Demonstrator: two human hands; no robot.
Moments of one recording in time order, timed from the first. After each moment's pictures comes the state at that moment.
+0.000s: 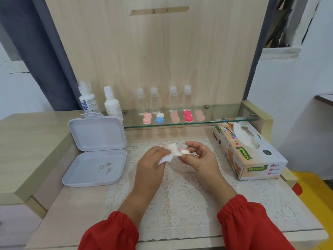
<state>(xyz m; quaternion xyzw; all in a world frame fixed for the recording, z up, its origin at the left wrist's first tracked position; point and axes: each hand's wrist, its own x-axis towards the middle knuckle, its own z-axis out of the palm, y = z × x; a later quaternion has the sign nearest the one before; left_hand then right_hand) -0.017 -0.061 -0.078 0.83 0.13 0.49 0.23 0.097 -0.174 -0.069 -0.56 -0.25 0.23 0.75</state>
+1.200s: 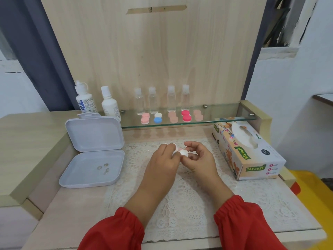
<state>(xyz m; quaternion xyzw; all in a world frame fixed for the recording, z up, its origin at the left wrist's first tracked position) 0.001 -0.075 -0.073 0.92 0.07 0.39 -0.05 0.097 -0.173 -0.073 -0.59 -0.26 0.20 0.74</state>
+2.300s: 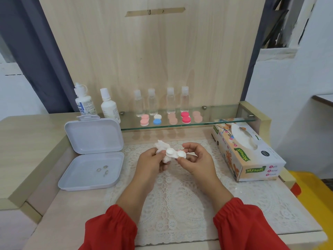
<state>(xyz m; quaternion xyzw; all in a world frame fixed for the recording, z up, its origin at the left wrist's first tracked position) 0.001 -0.060 -0.055 0.59 0.33 0.26 0.69 0.097 -0.172 -0.074 -0.59 -0.27 0.21 0.73</state>
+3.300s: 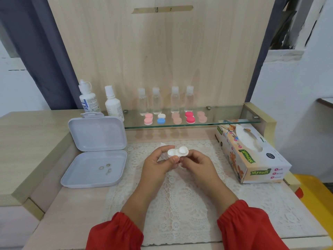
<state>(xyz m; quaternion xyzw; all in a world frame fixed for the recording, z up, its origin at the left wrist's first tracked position) -0.012 -0.075 -0.062 0.62 0.19 0.32 0.69 0.093 -0.172 -0.075 -0.60 -0.28 0.26 0.70</state>
